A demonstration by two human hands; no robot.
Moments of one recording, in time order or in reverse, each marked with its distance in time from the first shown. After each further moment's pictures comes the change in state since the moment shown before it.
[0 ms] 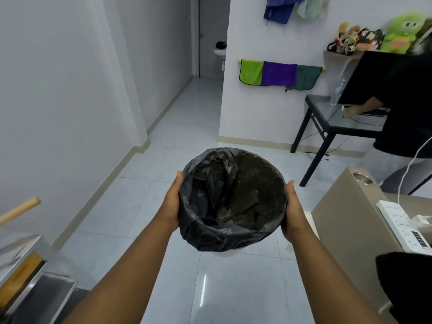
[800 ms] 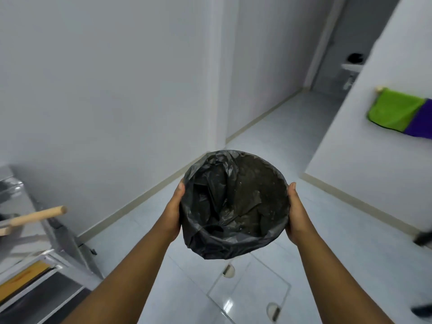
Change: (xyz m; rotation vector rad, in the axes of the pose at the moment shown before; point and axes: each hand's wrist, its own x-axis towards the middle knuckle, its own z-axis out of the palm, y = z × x) left_hand 0.287 0.103 -0.124 -0.028 0.572 0.270; right_hand 0.447 -0.084 0.214 -0.253 -0.612 0.101
